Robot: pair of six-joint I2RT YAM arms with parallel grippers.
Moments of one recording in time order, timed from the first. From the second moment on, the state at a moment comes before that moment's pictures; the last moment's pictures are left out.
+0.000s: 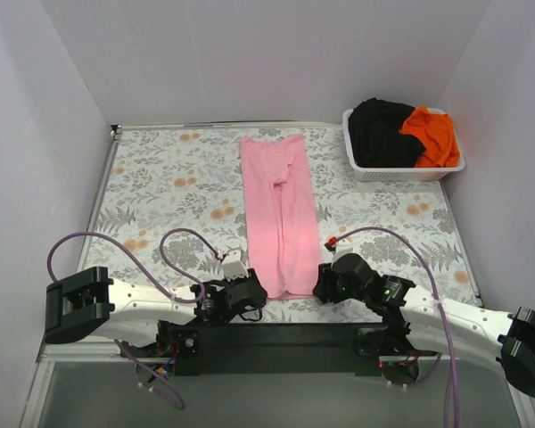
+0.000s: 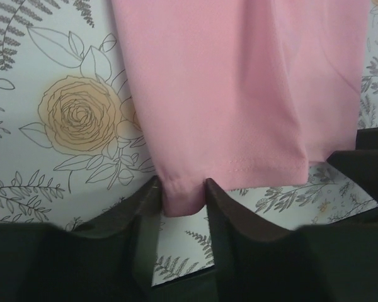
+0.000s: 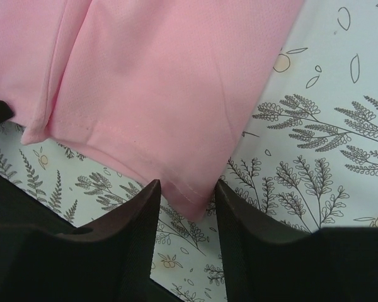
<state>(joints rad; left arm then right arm) -1.33 1.25 0.43 -0.09 -0.57 -1.32 0.96 0.83 0.26 -0.22 0.09 0.60</state>
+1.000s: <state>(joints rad) -1.28 1.11 0.48 -0.13 -0.59 -1.16 0.96 0.96 0.46 -0.19 0.13 0.52</state>
